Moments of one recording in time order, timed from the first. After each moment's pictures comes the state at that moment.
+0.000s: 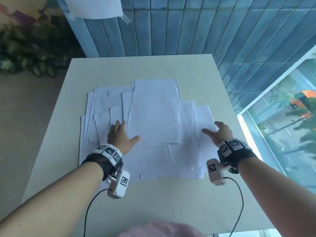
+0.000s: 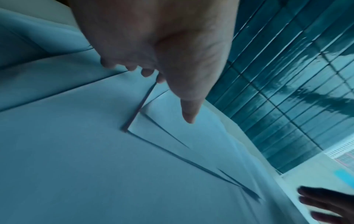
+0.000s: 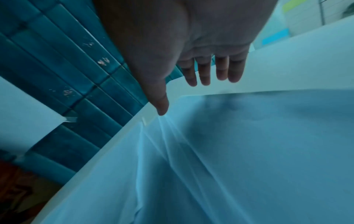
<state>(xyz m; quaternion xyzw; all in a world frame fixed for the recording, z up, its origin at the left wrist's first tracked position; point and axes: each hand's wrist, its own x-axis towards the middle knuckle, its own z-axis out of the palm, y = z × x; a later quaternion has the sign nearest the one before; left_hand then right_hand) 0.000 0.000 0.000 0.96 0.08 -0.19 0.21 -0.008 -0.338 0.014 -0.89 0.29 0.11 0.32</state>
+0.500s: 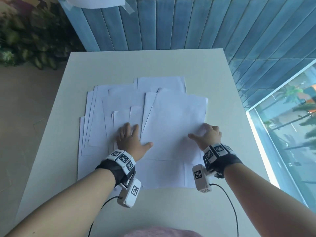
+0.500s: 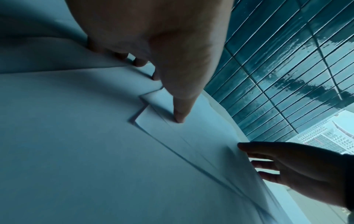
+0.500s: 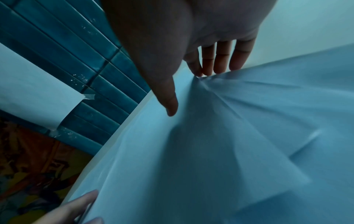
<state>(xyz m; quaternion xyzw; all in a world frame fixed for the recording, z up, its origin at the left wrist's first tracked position) 0.007 -0.031 -0.020 0.97 0.08 -0.19 0.15 0.016 -0.285 -0.005 -0.90 0.27 0.16 0.30</state>
